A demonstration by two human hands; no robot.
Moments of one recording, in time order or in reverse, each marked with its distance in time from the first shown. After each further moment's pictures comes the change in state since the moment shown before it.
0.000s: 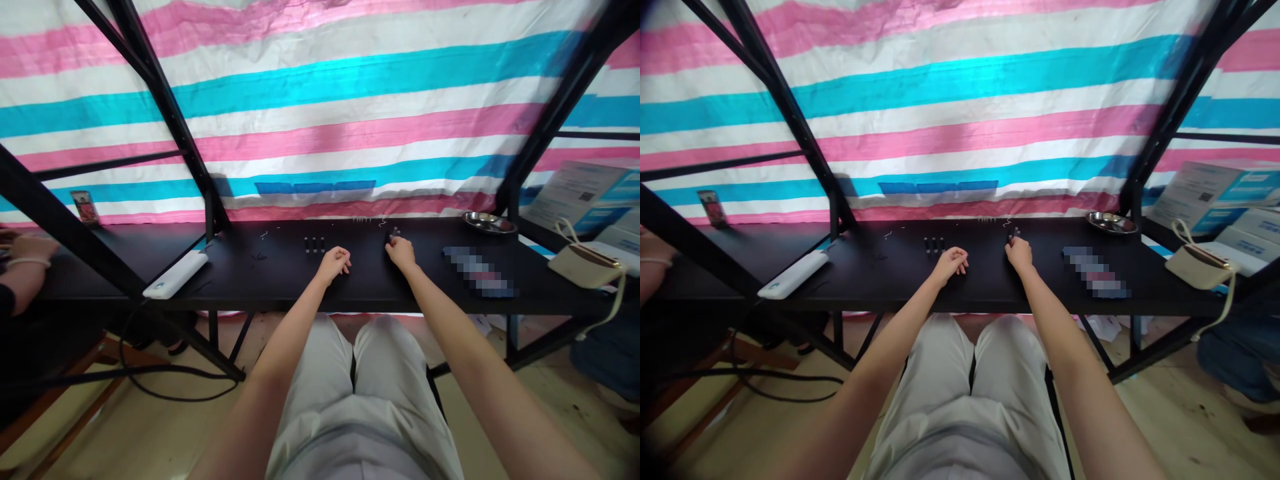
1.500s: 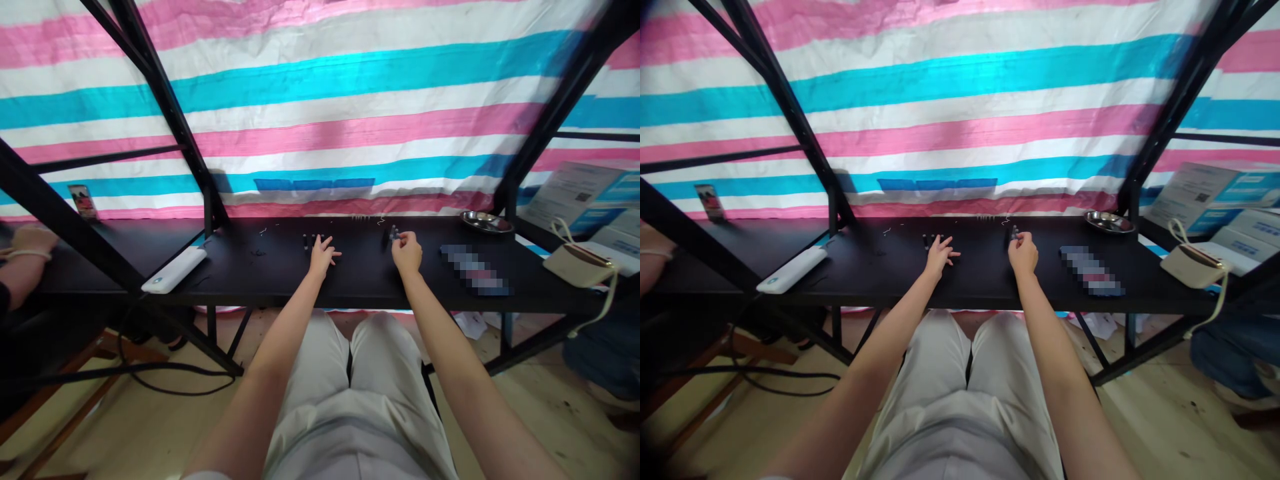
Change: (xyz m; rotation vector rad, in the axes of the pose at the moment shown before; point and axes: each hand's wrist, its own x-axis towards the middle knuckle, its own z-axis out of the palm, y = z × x) left_hand 0.005 0.004 -0.010 -0.182 0.294 -0.070; right_hand -0.031 -0.002 -0.019 0.296 0.336 0.050
